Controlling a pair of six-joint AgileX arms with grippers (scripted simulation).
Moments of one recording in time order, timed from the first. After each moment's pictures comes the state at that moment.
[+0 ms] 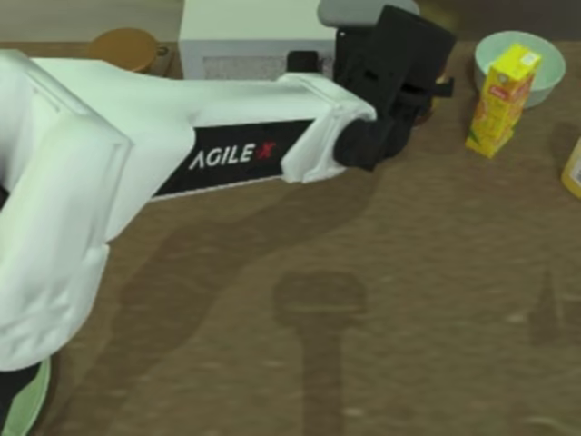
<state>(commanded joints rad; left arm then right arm) -0.74 2.25 1.70 -0.01 -0.65 -0.36 0.00 0.00 0.00 0.00 0.00 0.00</state>
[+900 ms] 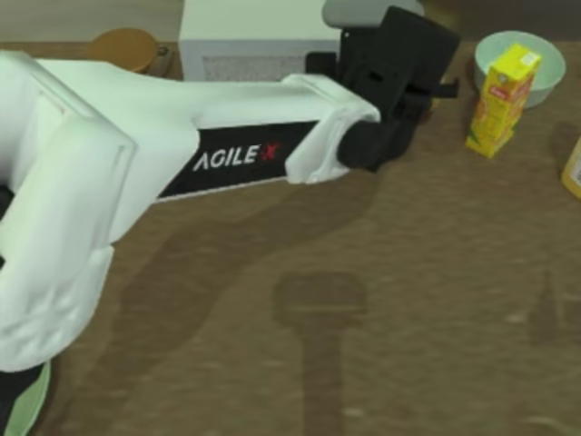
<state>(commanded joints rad) -0.80 2.22 1.66 -0.01 -0.65 -0.37 0.00 0.00 0.00 0.00 0.00 0.00</state>
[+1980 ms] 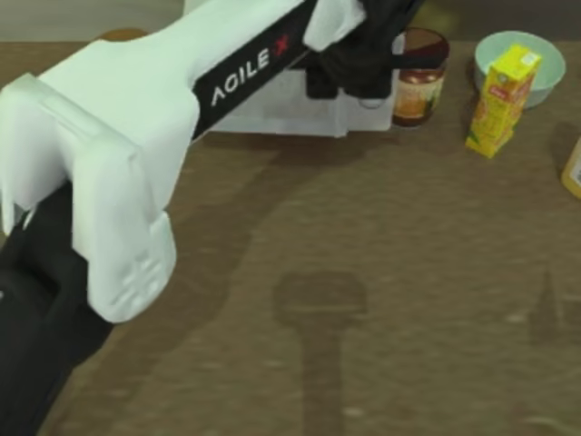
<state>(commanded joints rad) -0.70 2.51 2.51 -1.12 -0.35 -0.62 0.00 0.00 0.00 0.00 0.00 0.00</state>
